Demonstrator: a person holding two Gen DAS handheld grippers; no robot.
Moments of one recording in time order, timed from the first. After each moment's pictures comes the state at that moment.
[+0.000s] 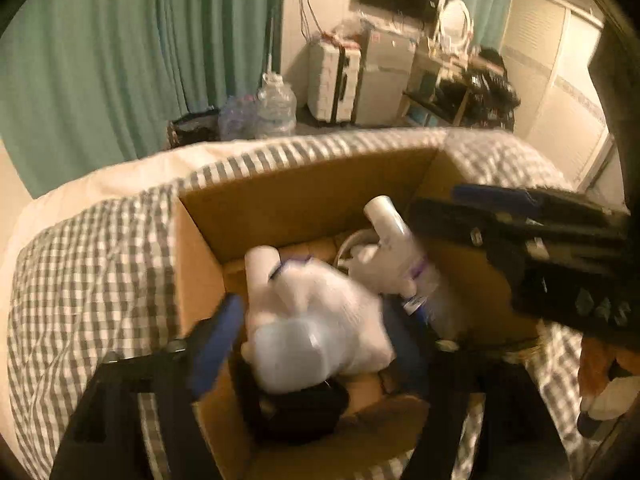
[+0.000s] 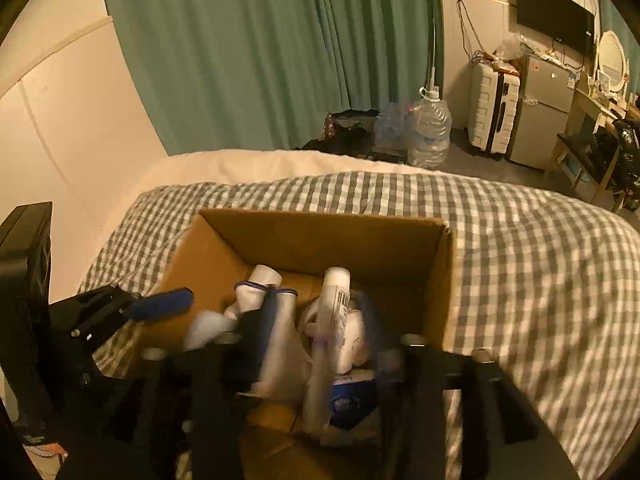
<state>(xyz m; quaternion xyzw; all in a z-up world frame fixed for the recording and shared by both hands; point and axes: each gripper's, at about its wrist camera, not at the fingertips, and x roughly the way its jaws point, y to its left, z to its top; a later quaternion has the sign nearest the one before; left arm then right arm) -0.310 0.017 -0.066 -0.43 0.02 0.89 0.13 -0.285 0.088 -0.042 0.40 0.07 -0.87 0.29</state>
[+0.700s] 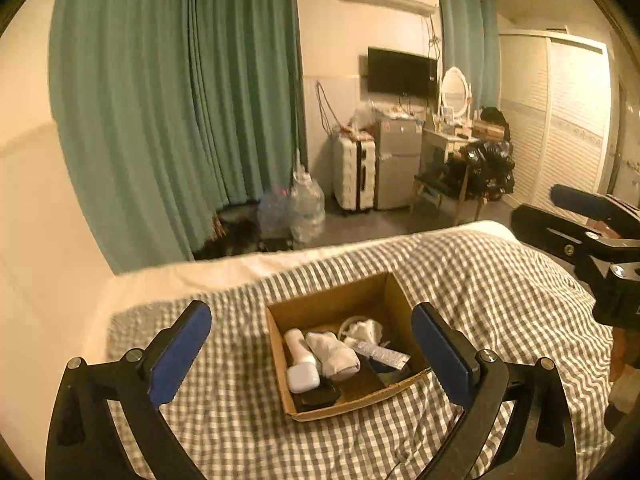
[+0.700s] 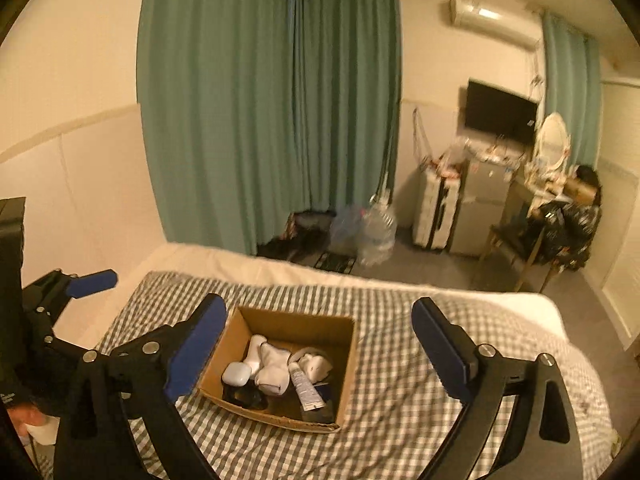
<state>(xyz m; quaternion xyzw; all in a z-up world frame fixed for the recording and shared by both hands) -0.176 0.008 0.143 -0.28 0.06 0.96 0.08 -0.141 0.148 0.164 0.23 0.07 -0.95 0.22</state>
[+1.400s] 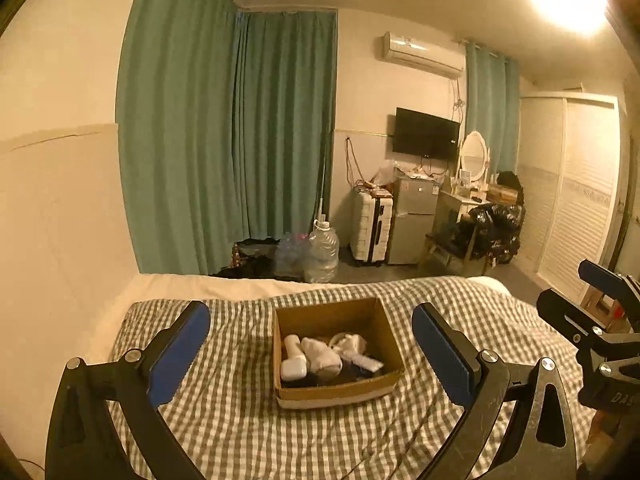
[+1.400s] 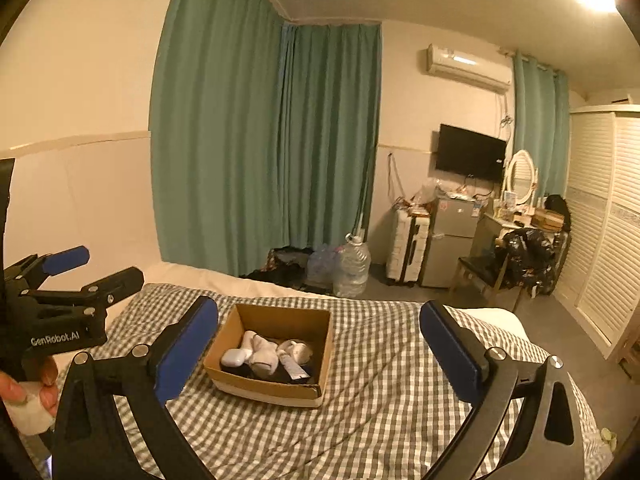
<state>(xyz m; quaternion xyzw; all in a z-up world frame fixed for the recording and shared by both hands) -0.052 0.000 0.142 -0.19 -0.01 0.98 0.03 -0.005 0.196 0.154 0.14 0.08 -0.97 0.19</state>
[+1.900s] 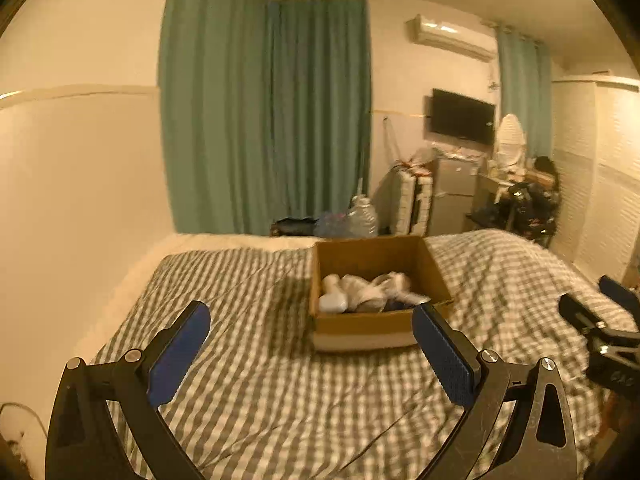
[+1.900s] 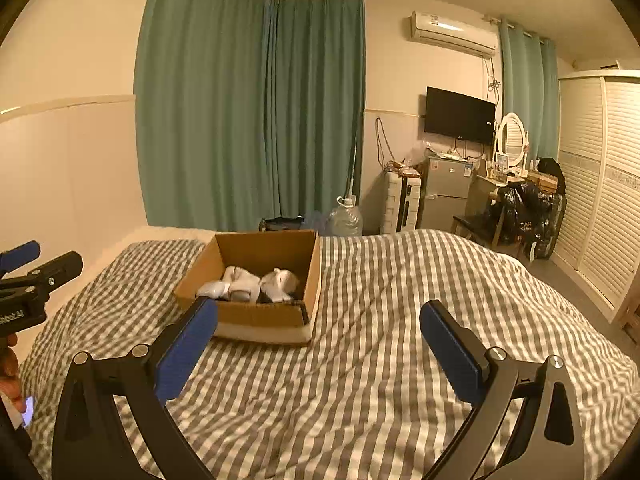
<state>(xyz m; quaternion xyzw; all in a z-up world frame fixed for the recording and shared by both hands) -0.015 -0.008 0.030 -0.22 -0.01 0.98 -0.05 -0.013 0.226 0.025 0.19 0.06 -0.97 0.17</state>
